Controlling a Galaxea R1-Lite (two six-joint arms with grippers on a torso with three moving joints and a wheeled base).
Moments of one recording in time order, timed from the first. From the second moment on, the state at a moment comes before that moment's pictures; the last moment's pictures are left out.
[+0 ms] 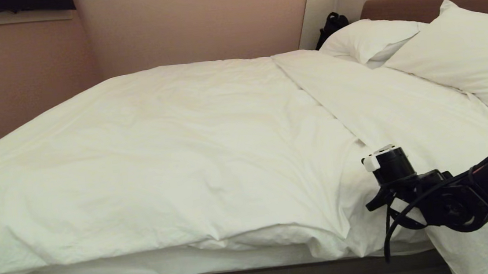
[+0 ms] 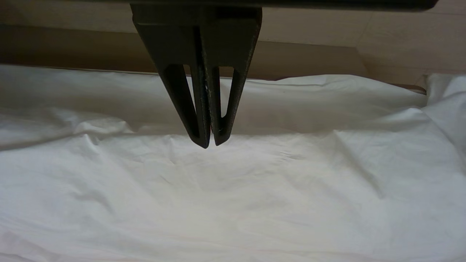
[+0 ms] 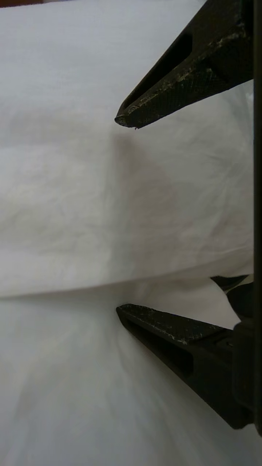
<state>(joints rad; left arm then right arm) 0.01 0.00 0.00 -0.07 0.03 -0.06 0.37 1.93 -0.82 -0.36 -1.02 -0.13</state>
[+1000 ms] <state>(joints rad) 0.01 0.00 0.00 -0.07 0.03 -0.06 0.28 1.94 -0.86 -0.36 -1.03 -0.16</state>
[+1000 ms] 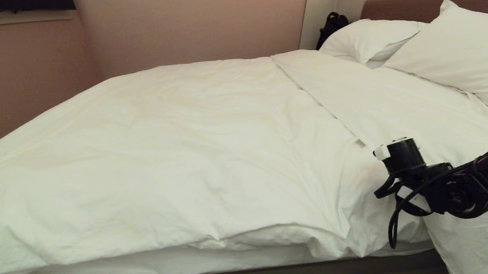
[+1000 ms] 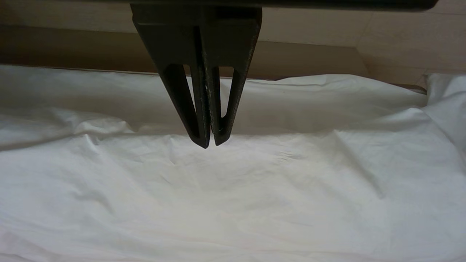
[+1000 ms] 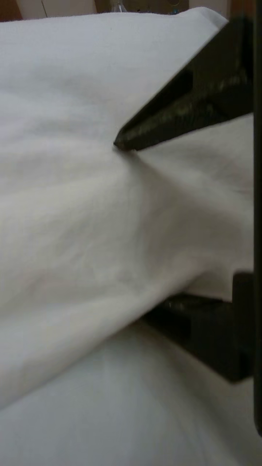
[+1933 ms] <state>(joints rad) 0.01 0.00 0.00 -0.07 0.03 -0.06 0.45 1.76 -0.88 -0.35 -1.01 -0.16</state>
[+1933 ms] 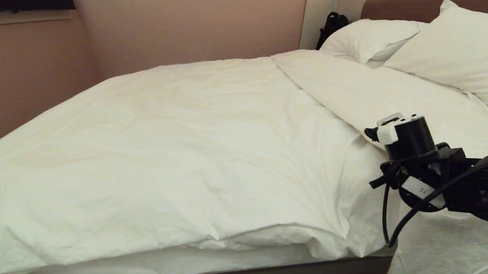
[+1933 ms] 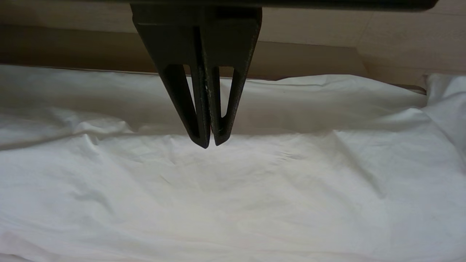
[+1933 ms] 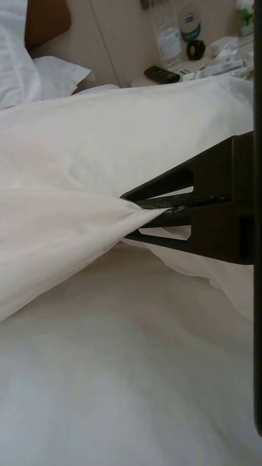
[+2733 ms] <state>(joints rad) 0.01 0.00 0.00 -0.07 0.03 -0.06 0.49 1.82 -0.88 -0.35 -0.98 -0.09</state>
